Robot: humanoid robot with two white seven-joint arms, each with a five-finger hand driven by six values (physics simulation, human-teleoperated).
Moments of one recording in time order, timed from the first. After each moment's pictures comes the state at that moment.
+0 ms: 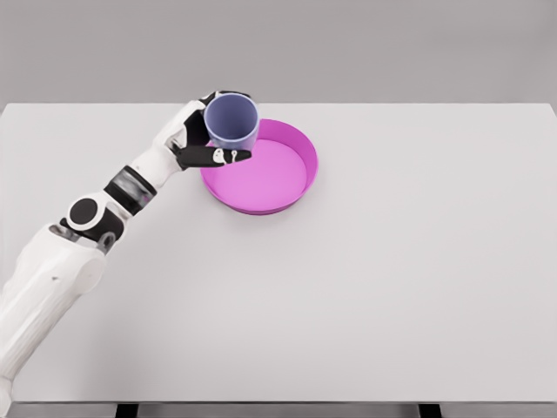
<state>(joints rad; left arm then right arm) -0.56 0.40 -0.64 -1.23 0.75 -0.25 -0.30 0.08 0.00 -0.09 0.06 -0.11 -0.05 0.09</state>
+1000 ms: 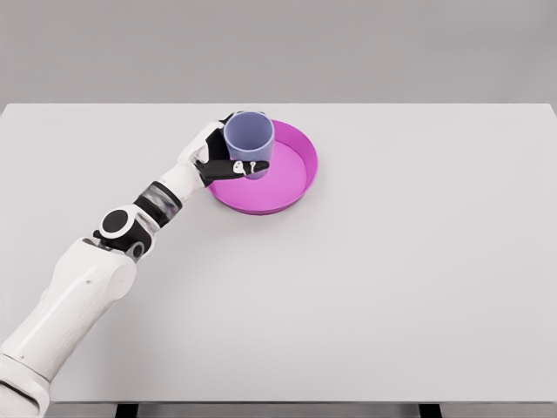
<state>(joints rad) -0.56 0.27 -0.63 -1.08 0.79 -0.21 -0.30 0.08 0.00 -0.09 0.06 -0.11 -0.05 0.09</state>
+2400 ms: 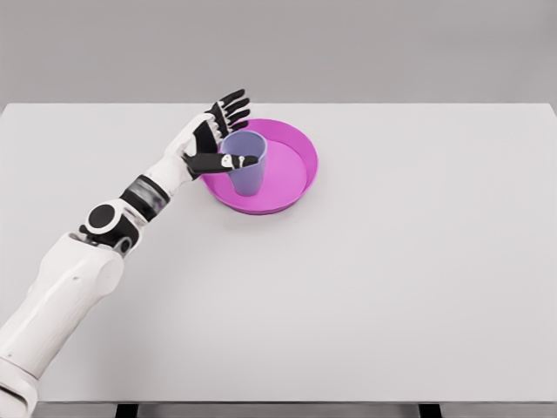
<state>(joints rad) -0.56 0.31 -0.62 -1.10 0.76 -0.22 -0.30 0.08 0.00 -0.09 0.06 -0.11 -0.05 0.09</state>
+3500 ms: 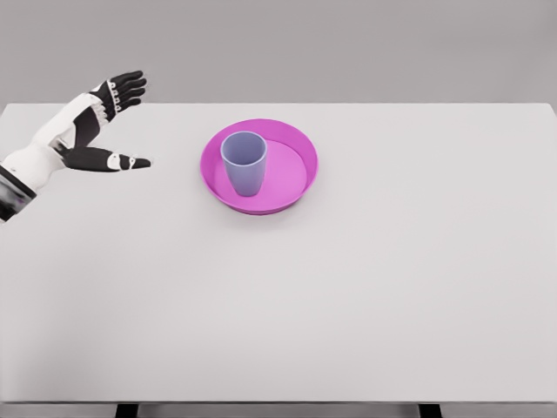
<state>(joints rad) -0.40 0.78 -0.46 -1.49 0.61 -0.25 -0.30 0.08 0.00 -0.09 0.06 -0.11 -0.05 0.09</state>
